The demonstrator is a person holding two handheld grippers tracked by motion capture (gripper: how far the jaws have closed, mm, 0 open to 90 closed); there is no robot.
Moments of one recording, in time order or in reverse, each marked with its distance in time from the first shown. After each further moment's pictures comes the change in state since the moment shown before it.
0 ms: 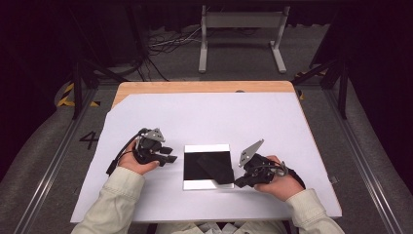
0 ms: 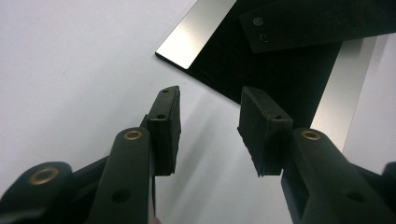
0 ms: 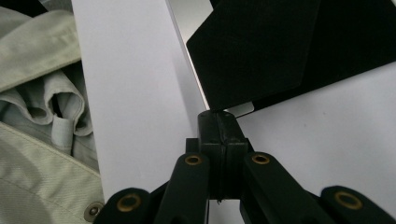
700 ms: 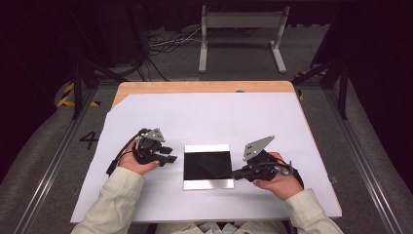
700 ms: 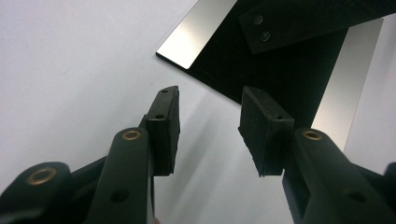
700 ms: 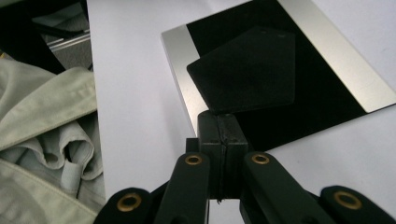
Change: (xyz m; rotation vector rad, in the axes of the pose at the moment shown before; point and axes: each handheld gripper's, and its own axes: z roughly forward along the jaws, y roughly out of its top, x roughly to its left) left arm 0.000 0.000 0.000 -0.002 0.004 0.000; right arm 0.005 0.006 -0.018 -0.210 -0.035 -0.017
